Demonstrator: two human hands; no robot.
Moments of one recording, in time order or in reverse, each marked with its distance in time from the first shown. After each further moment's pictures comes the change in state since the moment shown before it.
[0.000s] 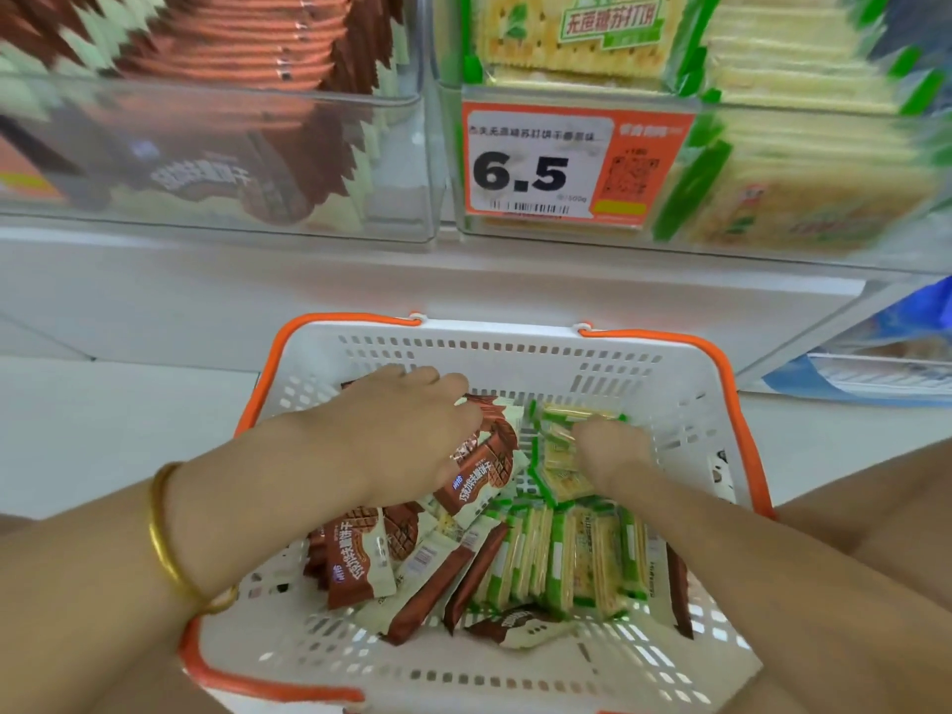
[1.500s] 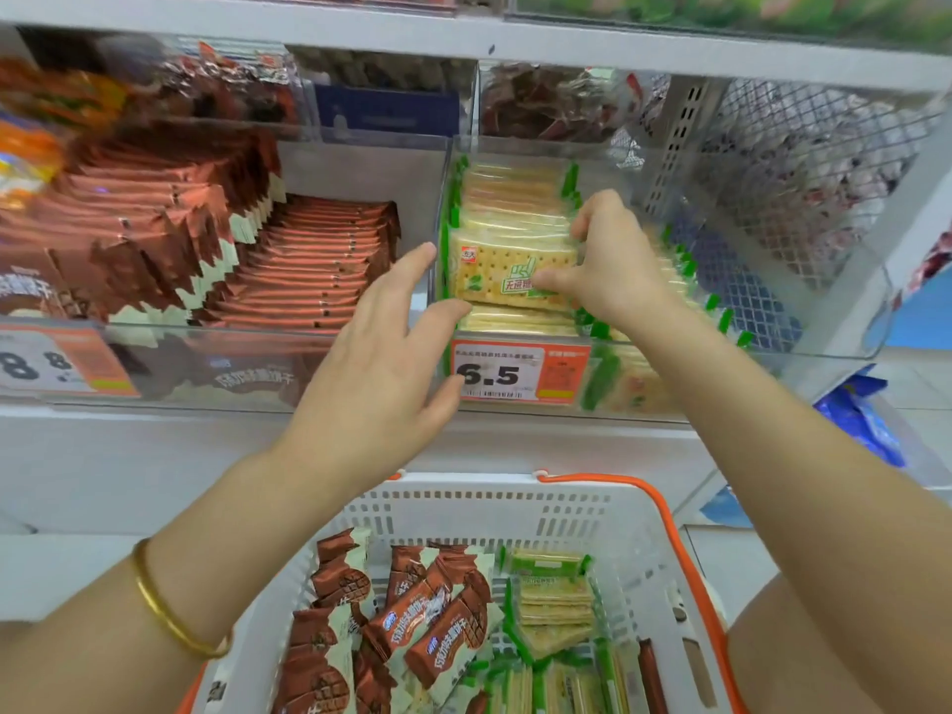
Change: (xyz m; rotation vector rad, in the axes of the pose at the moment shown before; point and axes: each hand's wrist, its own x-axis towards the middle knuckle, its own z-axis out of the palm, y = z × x) left_hand -0.031 -0.037 -0.093 -0.269 1.075 -0.173; right_hand -0.080 0.027 -0.315 0.741 0.936 -0.059
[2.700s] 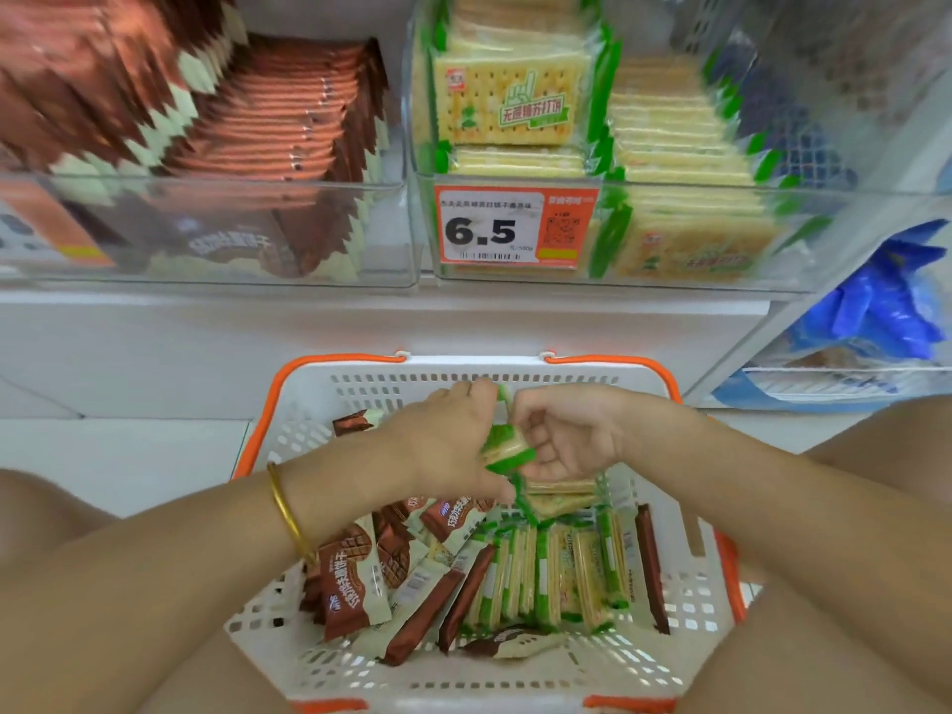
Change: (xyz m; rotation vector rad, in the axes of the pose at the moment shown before) left_hand -0.064 0.045 0.080 -0.085 -0.961 -0.186; right_hand -0.150 0.074 0.092 0.762 -1.122 1.020
